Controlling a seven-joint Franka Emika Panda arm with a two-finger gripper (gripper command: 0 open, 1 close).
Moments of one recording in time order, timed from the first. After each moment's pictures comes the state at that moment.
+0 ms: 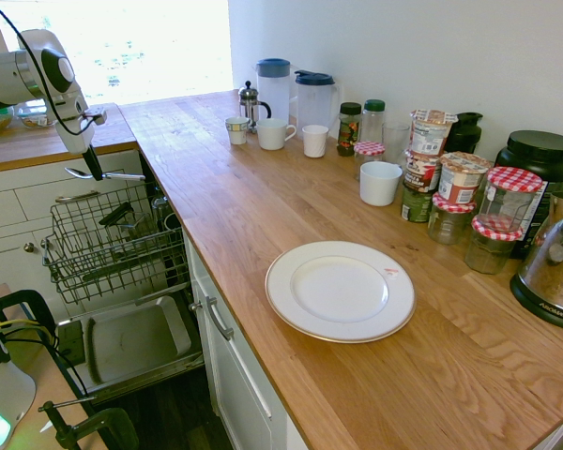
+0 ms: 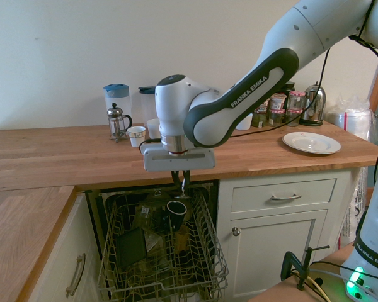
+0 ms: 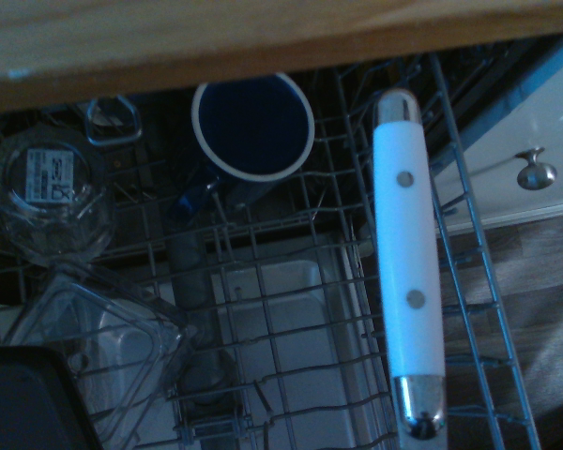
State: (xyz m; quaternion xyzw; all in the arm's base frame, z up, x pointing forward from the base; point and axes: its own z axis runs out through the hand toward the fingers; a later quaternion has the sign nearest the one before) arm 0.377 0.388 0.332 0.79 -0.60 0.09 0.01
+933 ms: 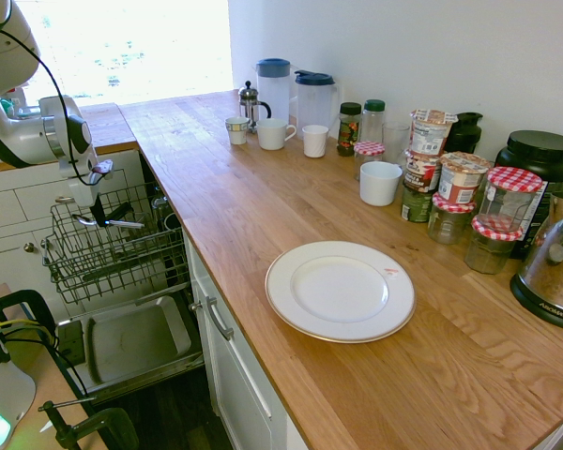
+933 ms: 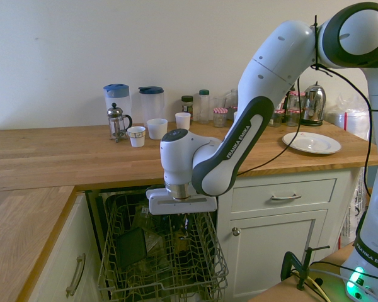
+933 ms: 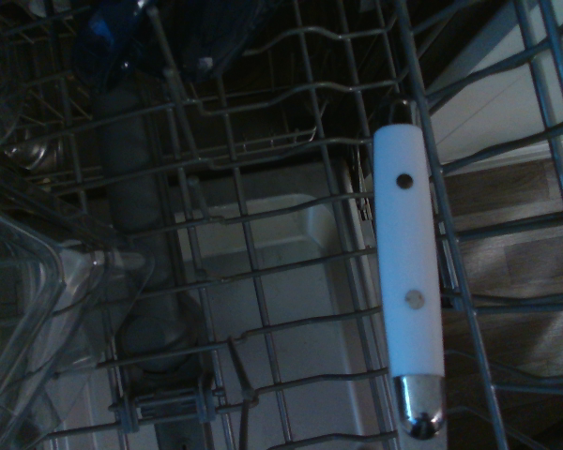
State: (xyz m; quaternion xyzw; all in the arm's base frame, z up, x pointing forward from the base) arm 0.372 0.382 0.198 0.79 -0.60 0.05 0.02
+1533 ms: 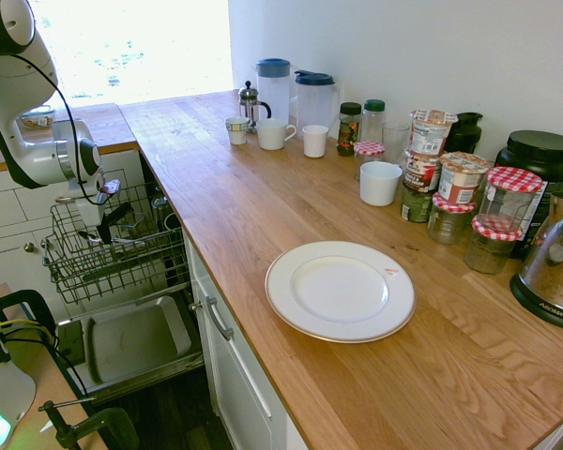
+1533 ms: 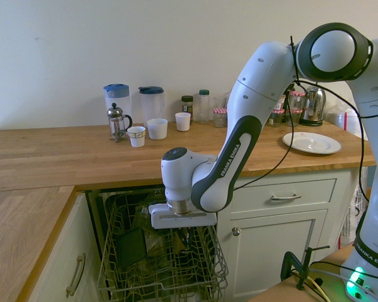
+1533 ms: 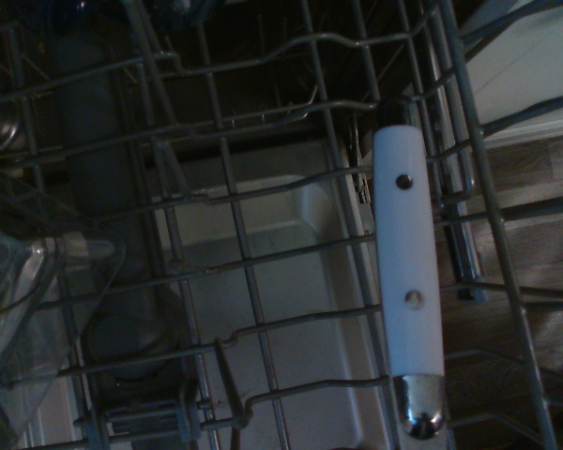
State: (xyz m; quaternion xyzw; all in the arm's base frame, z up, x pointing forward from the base) arm 0.377 0.381 0.149 0.79 -0.61 0.04 0.03
